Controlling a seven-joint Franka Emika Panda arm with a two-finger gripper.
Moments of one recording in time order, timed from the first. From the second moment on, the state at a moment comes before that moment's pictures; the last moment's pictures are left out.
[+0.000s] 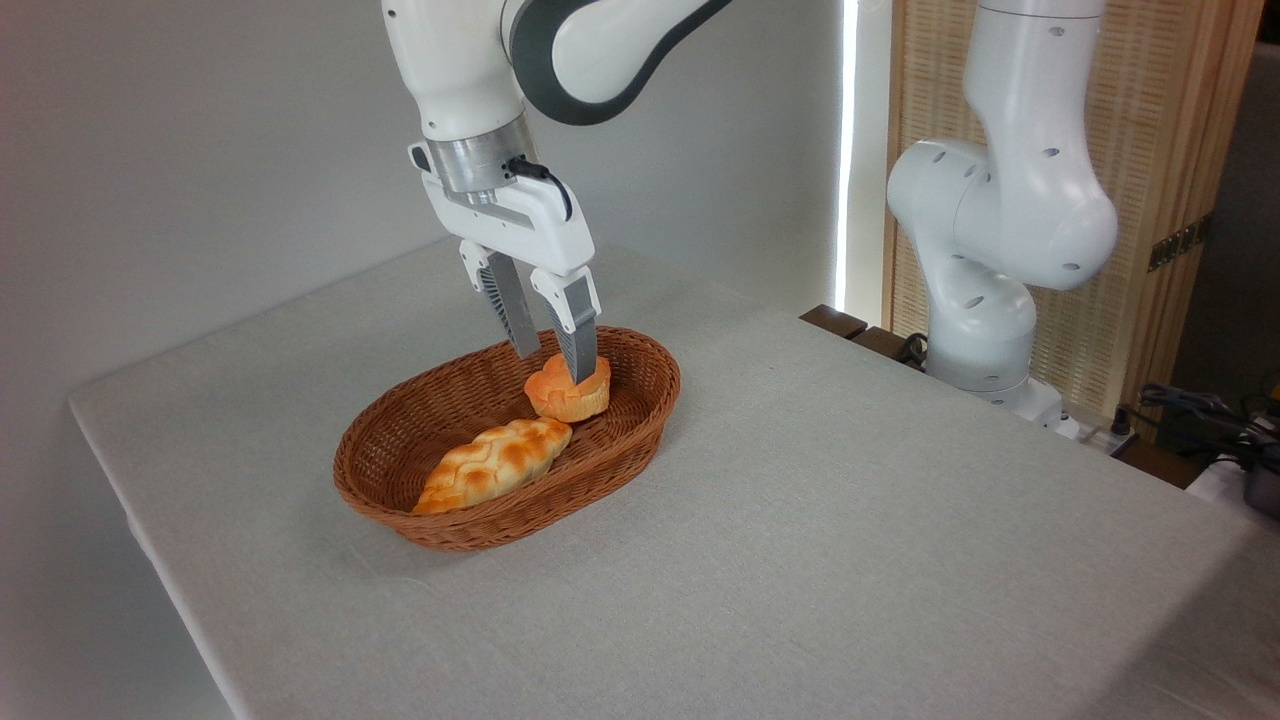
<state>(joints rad) -0.17 -0.16 -0.24 -2.11 -0.05 1.87 0.33</state>
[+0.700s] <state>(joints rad) -0.16 -0.14 0.09 -1.70 -0.05 1.64 0.66</state>
